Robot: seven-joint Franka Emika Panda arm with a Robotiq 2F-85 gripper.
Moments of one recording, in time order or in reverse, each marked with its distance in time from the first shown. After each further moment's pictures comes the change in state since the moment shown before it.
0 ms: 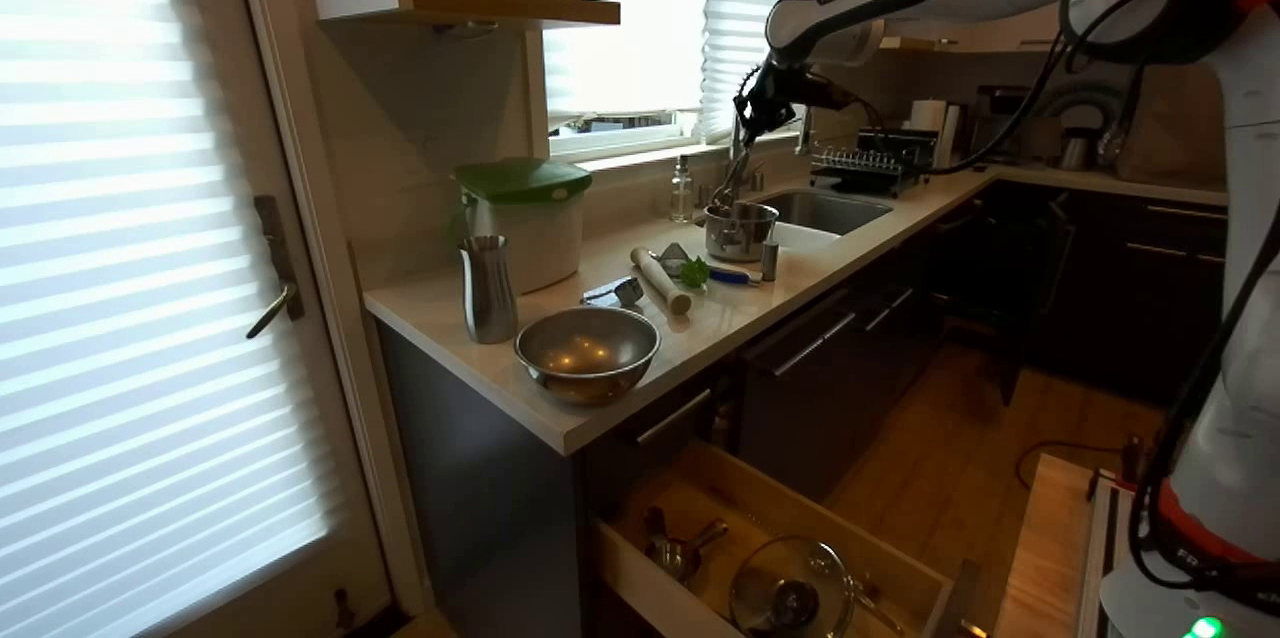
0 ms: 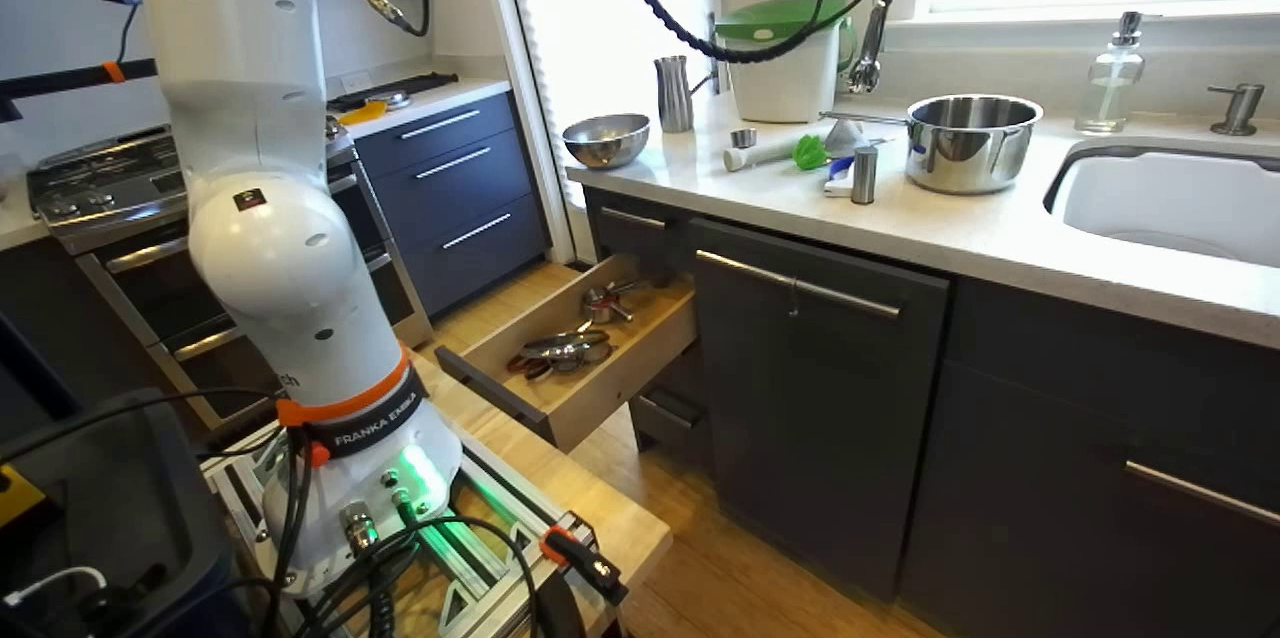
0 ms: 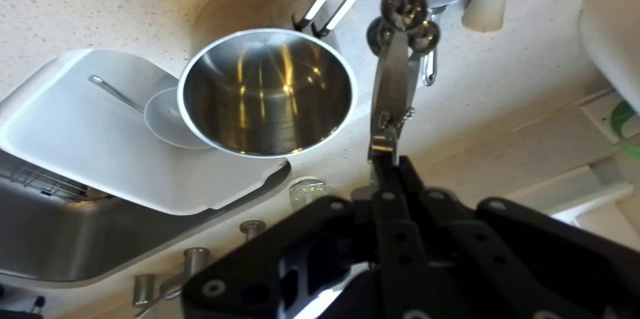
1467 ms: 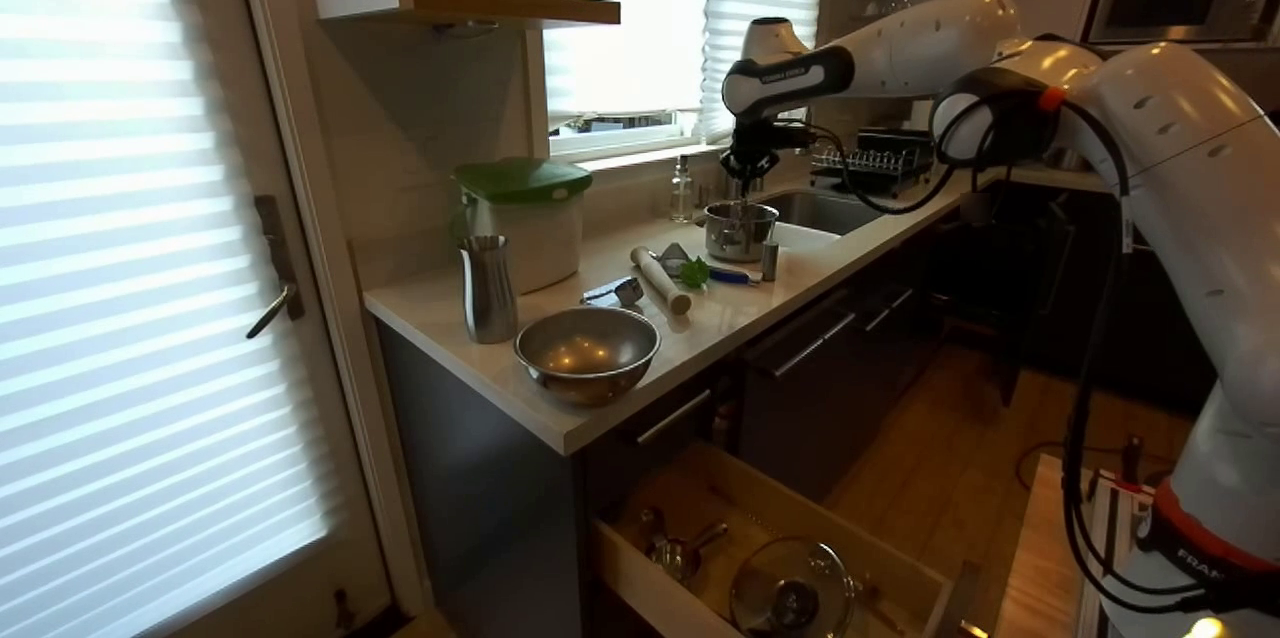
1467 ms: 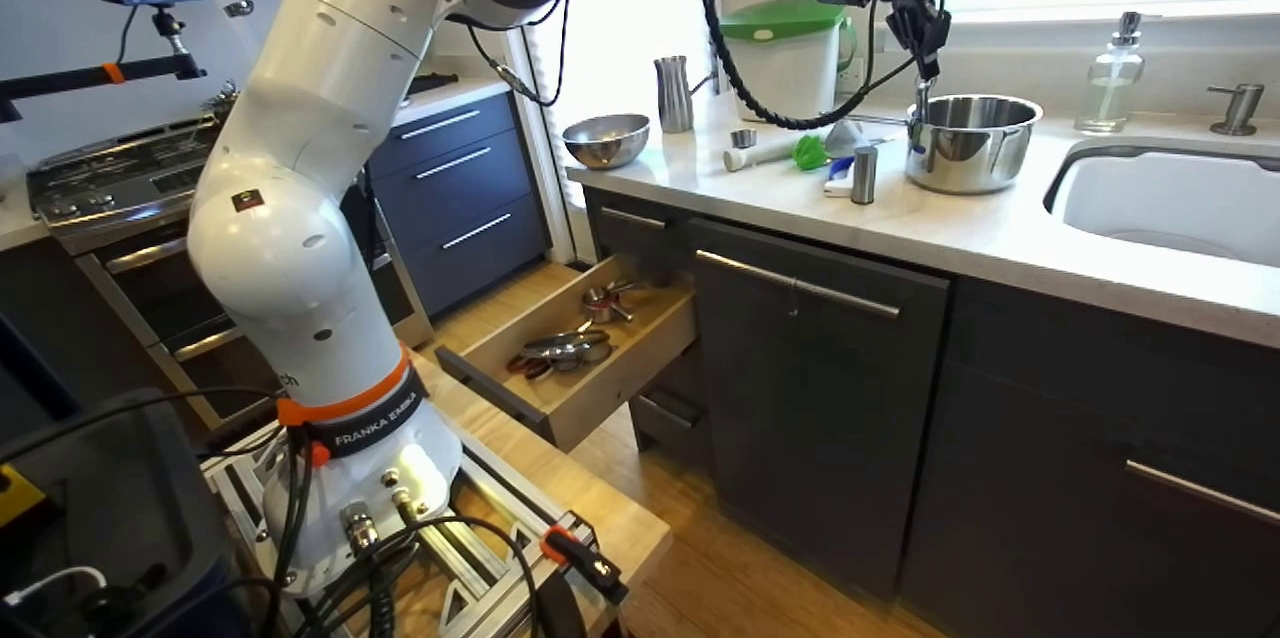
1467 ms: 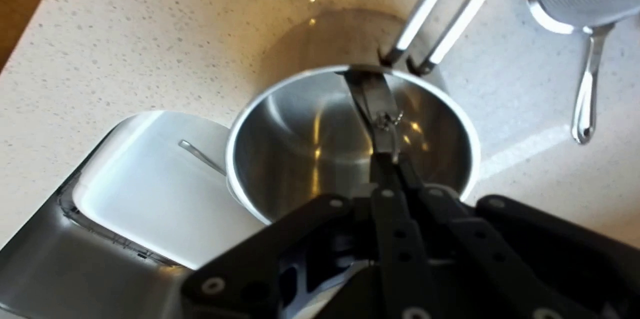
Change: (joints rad) arm -0.011 0.437 -0.064 0.499 -0.105 -0.309 0.185
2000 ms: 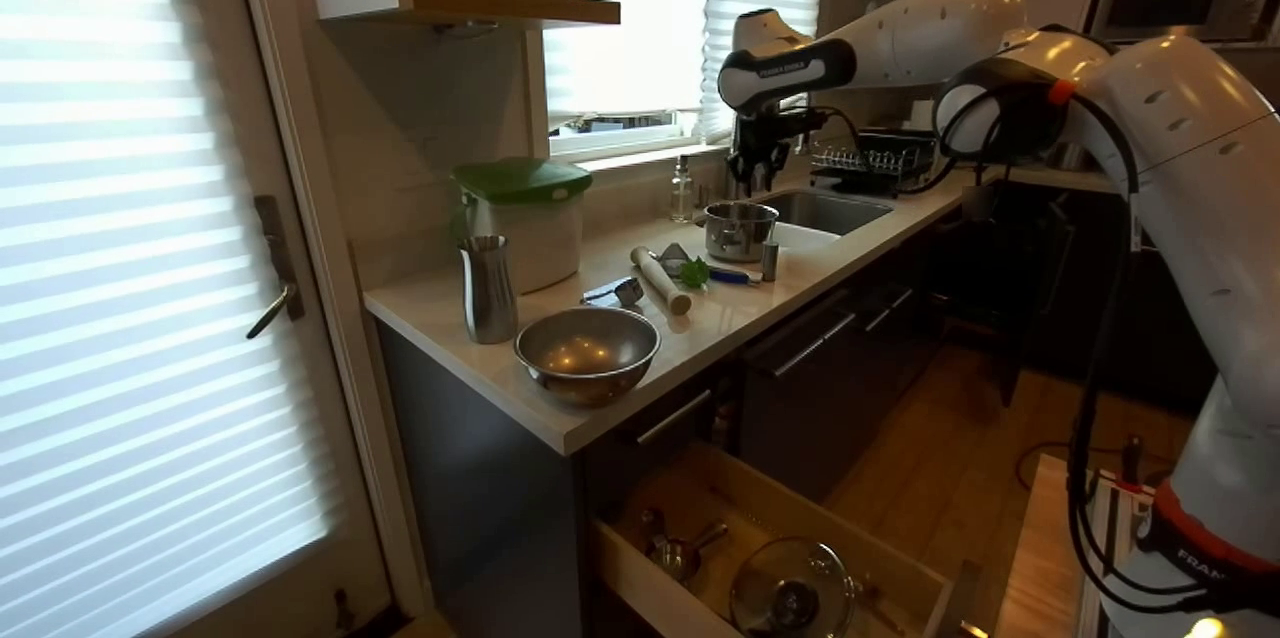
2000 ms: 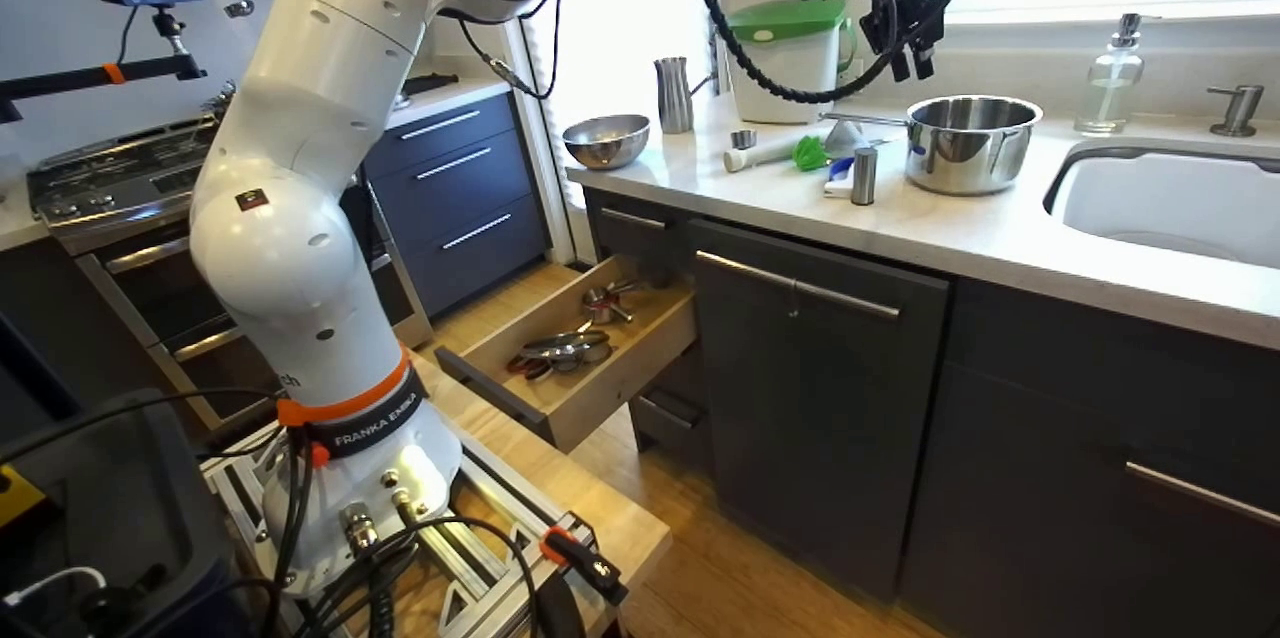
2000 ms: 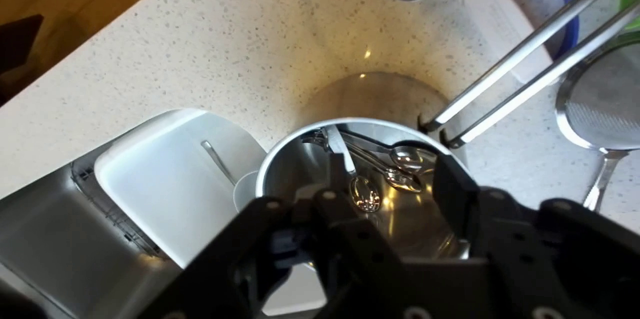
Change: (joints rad) arm 0.027 -0.034 -0.002 0.007 -0.099 -0.167 -0.203
